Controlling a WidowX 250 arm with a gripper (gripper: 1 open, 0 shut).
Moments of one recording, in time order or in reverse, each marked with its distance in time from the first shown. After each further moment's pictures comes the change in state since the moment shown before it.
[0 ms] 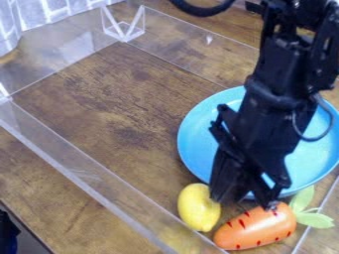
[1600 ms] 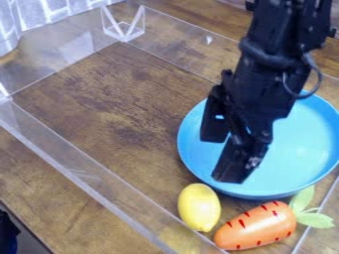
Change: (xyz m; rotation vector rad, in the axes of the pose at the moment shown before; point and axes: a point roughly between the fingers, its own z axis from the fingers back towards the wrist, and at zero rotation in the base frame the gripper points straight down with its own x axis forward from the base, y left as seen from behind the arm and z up) arm 0.006 0.029 0.008 0.048 -0.017 -0.162
